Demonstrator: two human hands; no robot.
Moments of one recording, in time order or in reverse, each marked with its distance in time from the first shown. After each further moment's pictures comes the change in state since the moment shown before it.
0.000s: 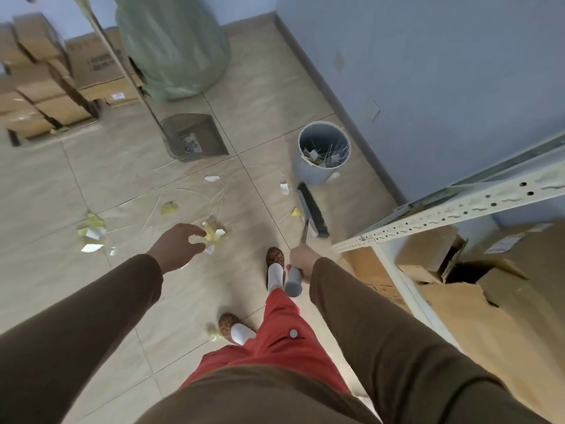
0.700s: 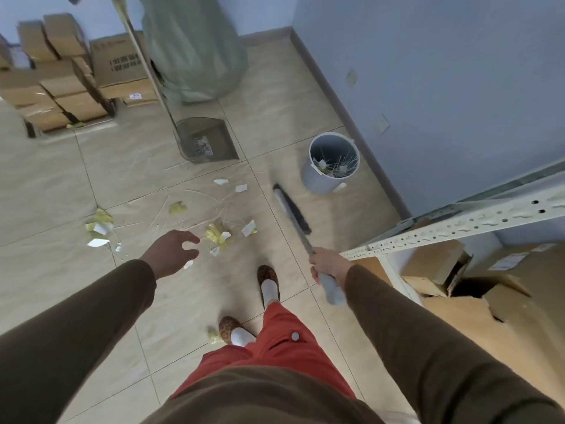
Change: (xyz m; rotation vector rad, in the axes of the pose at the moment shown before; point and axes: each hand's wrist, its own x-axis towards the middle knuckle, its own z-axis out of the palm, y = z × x) left_hand -0.018 -0.049 -0.017 0.019 -0.002 -0.038; right_hand -0.011 0.002 -0.019 0.002 -0.011 0.000
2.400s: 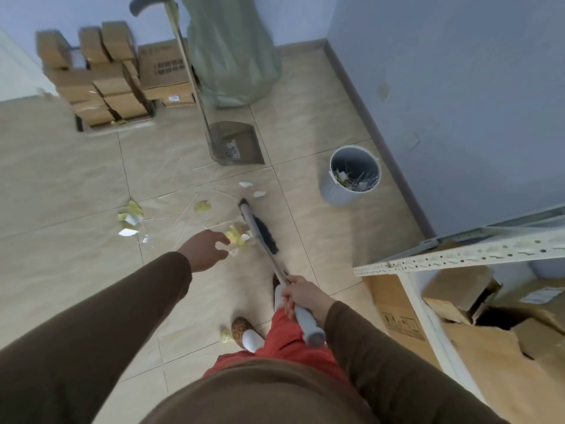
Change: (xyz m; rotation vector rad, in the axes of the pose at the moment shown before) left_hand -0.005 0.012 -0.002 0.039 -0.061 -0.002; right_hand -0.032 0.009 0.096 0.098 -0.217 0.014
